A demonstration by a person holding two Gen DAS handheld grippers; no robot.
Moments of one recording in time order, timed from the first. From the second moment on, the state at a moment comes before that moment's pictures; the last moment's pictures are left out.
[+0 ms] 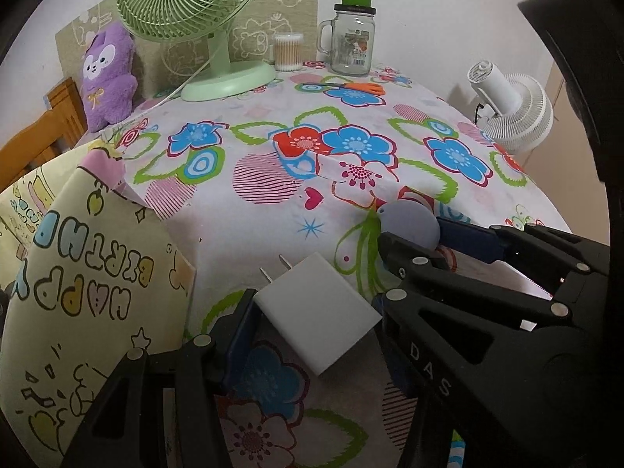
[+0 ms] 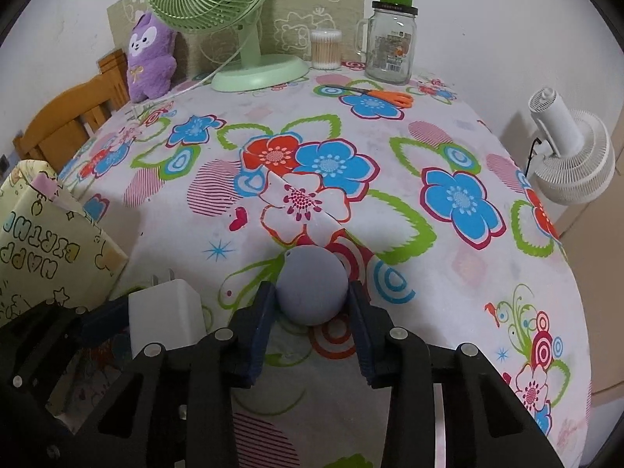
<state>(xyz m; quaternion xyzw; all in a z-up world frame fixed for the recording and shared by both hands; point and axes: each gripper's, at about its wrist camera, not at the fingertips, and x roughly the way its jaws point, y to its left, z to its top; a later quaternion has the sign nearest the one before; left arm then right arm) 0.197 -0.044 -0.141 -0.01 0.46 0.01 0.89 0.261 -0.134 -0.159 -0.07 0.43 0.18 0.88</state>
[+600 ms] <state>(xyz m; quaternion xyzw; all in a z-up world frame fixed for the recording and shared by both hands) 0.179 -0.064 -0.131 0.01 0.46 -0.03 0.89 0.233 -0.158 -0.149 -0.05 0.43 0.13 0.89</state>
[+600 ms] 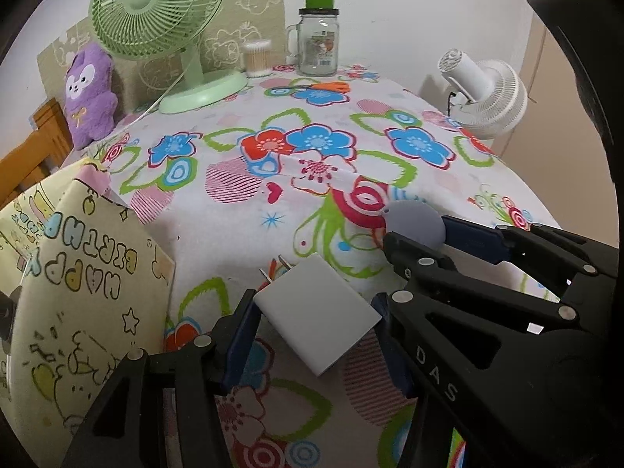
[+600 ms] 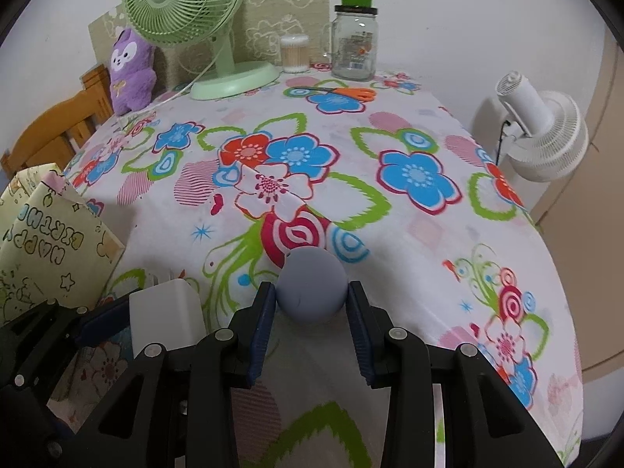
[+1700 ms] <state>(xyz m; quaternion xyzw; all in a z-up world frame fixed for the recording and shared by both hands) 0.111 -0.083 -0.084 0.05 0.42 -0.06 0.90 0.143 -0.181 -0.095 -0.04 0.38 0.08 0.92</state>
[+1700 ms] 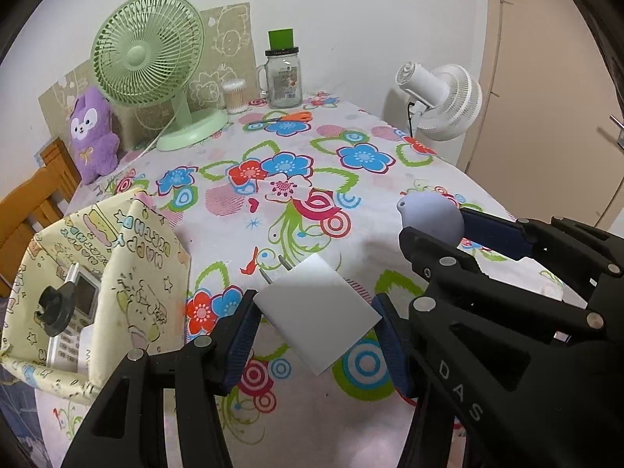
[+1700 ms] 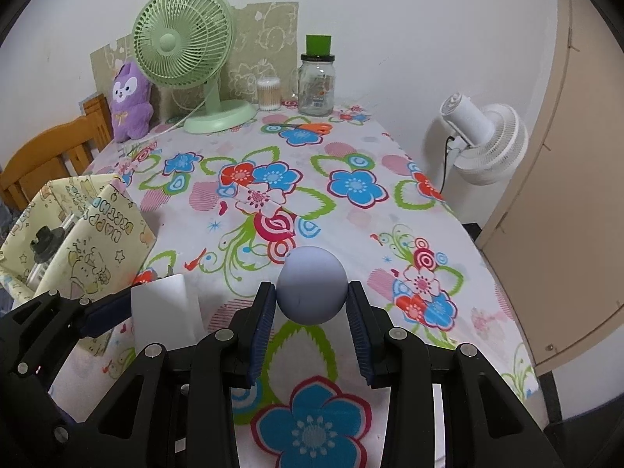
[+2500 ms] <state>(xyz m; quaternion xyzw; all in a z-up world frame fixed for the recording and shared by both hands) 0.077 -0.072 -0.043 0.07 0.40 -0.08 0.91 0.099 -0.175 -0.056 -0.03 0.36 0.06 0.93</state>
